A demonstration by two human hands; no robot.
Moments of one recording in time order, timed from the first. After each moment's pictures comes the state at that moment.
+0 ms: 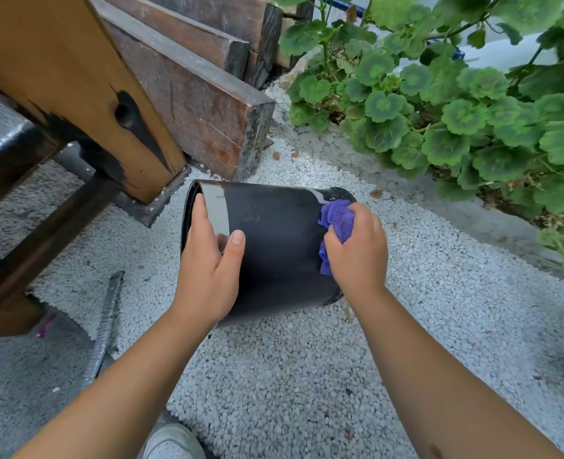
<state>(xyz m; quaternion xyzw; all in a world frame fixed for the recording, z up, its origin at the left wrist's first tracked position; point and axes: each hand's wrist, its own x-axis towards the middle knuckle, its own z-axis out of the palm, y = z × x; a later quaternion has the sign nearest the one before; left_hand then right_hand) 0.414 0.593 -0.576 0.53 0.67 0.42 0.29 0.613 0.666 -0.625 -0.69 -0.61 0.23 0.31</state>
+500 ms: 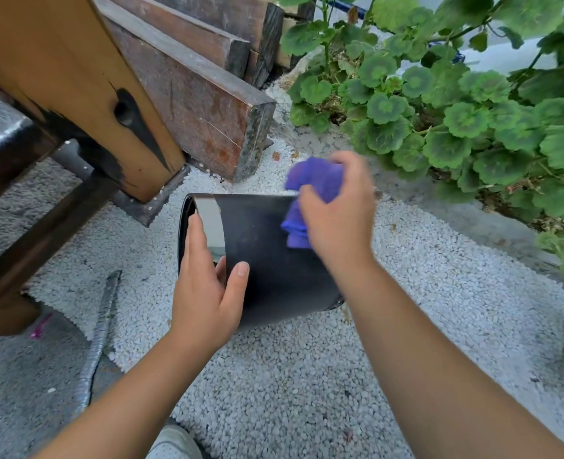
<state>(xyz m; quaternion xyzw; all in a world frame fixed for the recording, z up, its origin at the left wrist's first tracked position) 0.419 0.563 -0.589 0.54 0.71 0.38 0.22 0.573 0.683 -0.555 -0.62 -0.58 0.30 0.45</state>
